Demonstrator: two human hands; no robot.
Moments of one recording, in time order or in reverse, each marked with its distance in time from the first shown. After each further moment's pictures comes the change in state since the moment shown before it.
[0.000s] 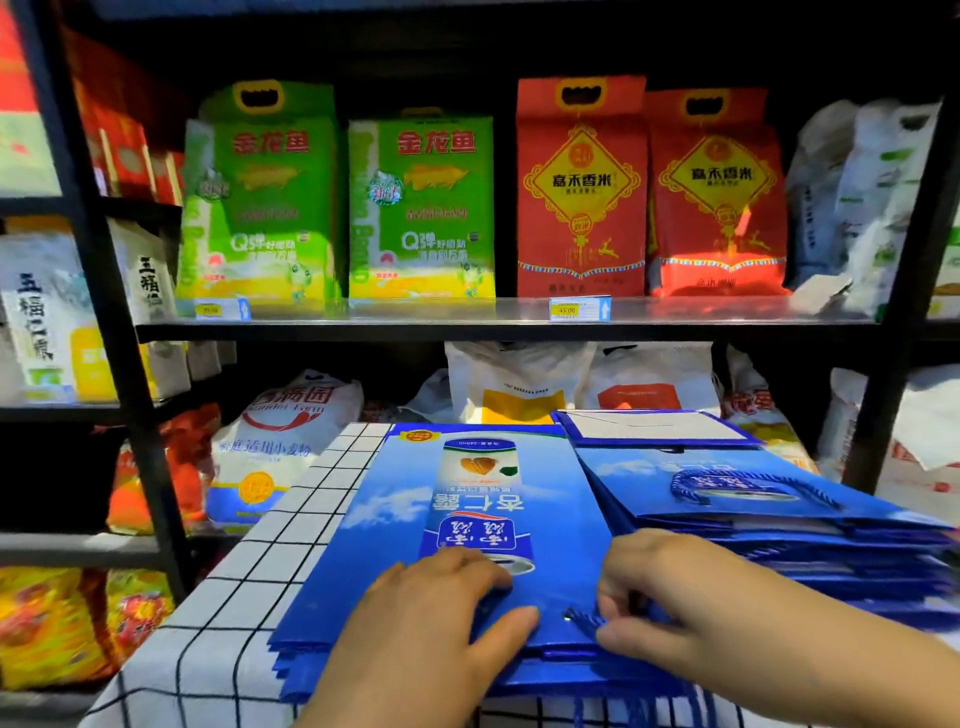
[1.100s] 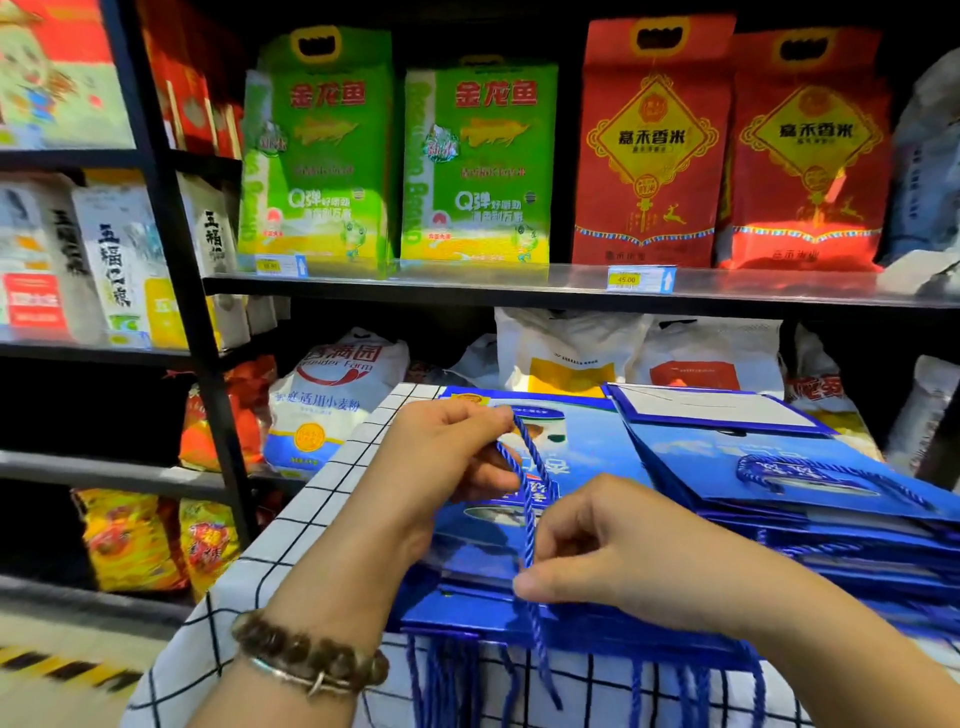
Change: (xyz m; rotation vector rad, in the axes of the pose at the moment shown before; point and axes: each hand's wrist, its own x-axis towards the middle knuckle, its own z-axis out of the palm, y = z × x) left_hand 0.041 -0.016 -0.045 -1.239 0.198 -0.429; right_hand 0.052 -0.049 0.006 0.500 -0.104 -0.018
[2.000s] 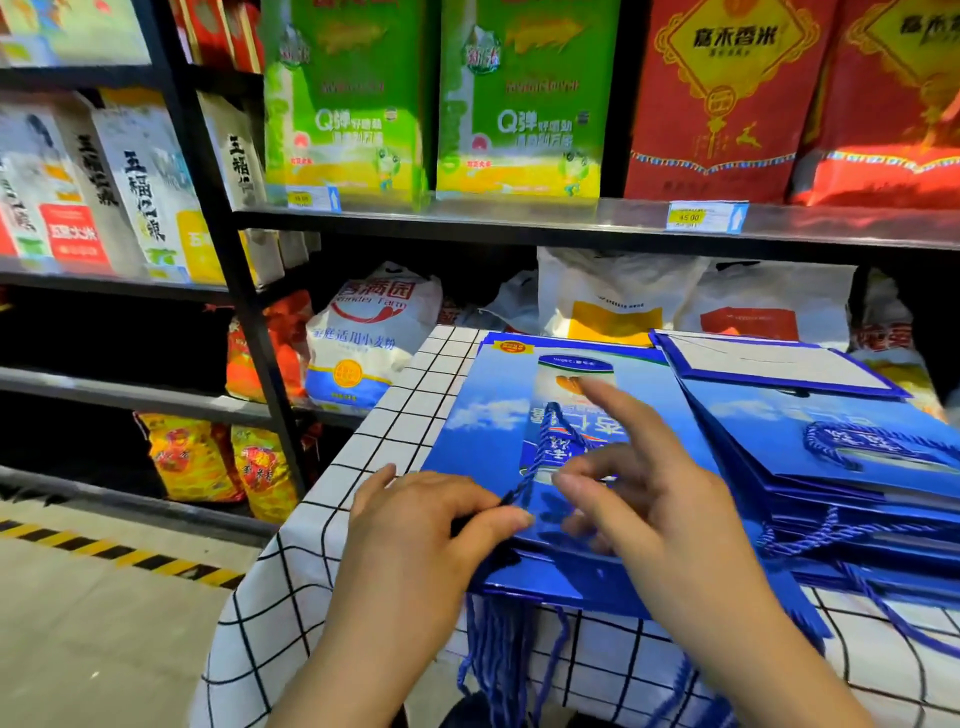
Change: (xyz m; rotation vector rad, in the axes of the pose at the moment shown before) left_hand -0.051 -0.036 -0.047 0.828 0.121 0.377; right_hand 0.008 -0.011 0.039 0.336 0.531 -0.038
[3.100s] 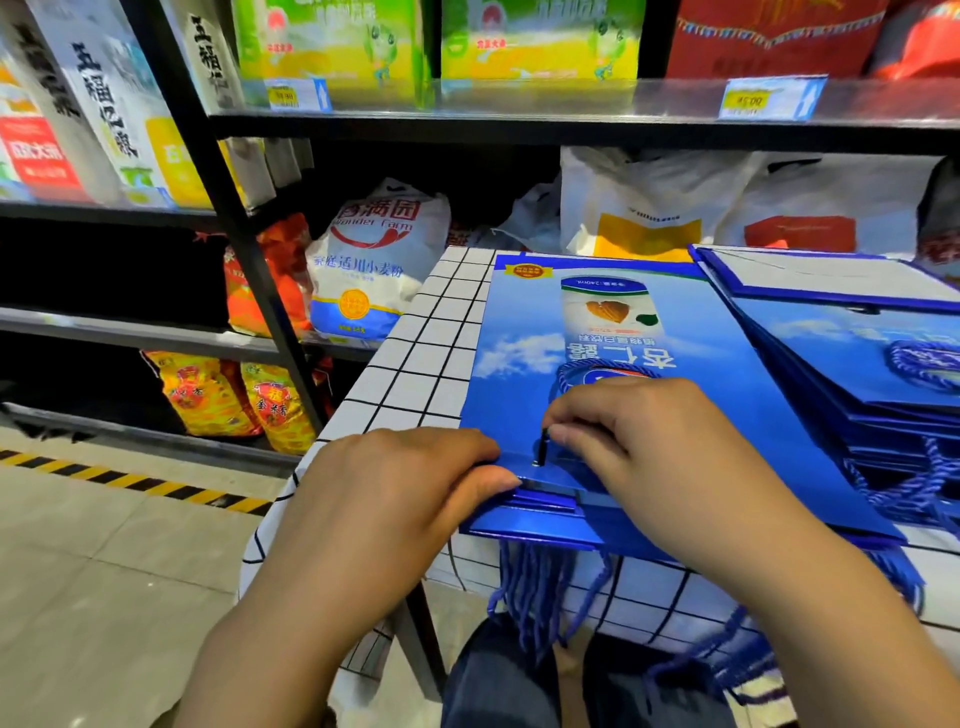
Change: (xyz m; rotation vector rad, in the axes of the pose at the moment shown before) left_hand -0.001 -0.029 -0.028 0.406 -0.084 0.301; right_hand 0.024 0.005 0.020 -0.597 -0.255 -0.048
